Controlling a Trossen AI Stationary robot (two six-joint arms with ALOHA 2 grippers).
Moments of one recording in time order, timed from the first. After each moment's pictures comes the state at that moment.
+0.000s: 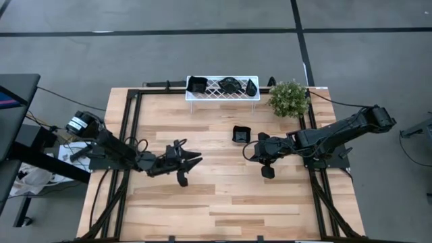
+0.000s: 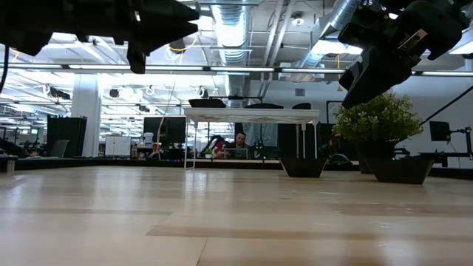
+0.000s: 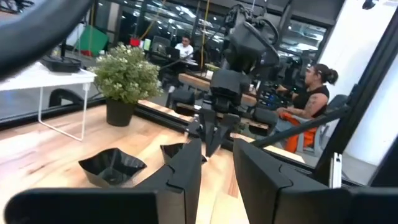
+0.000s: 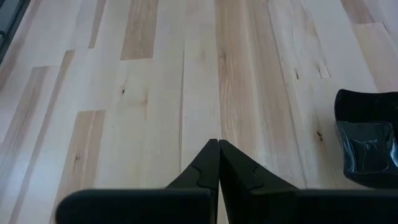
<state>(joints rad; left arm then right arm) -0.49 1.65 0.40 1.23 -0.71 -0.18 0.21 1.10 0.58 -0.22 0.08 0.20</state>
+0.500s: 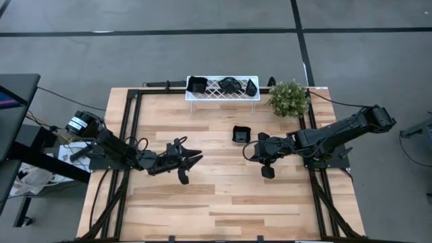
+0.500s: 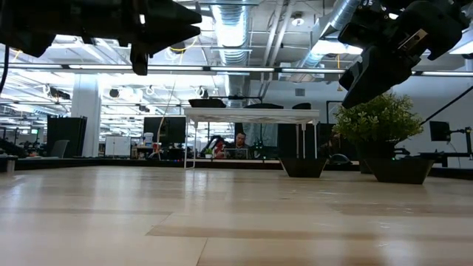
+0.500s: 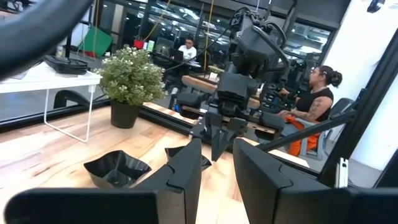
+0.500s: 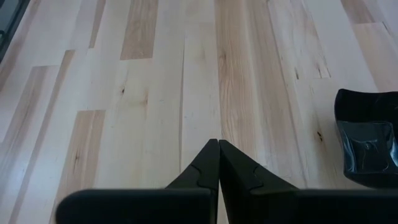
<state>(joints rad) -0.46 1.65 0.40 1.23 -0.70 -0.19 0.21 1.10 0.58 -0.22 0.08 0.20</state>
